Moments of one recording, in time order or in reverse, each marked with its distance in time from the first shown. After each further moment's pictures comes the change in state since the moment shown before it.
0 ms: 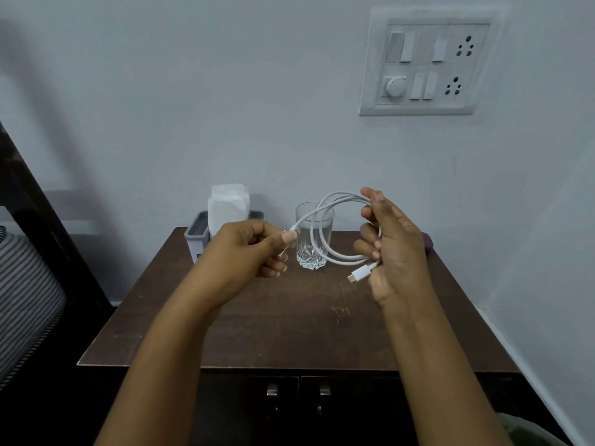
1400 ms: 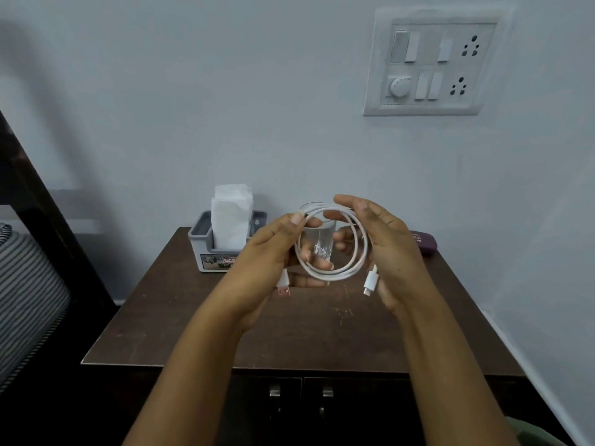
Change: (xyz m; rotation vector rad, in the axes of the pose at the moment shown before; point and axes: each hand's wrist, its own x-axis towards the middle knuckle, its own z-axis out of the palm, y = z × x) left_hand -0.004 -0.004 0.024 -0.414 -0.153 0.006; right_hand -0.007 -0.001 0.001 -0.280 -0.263 0.003
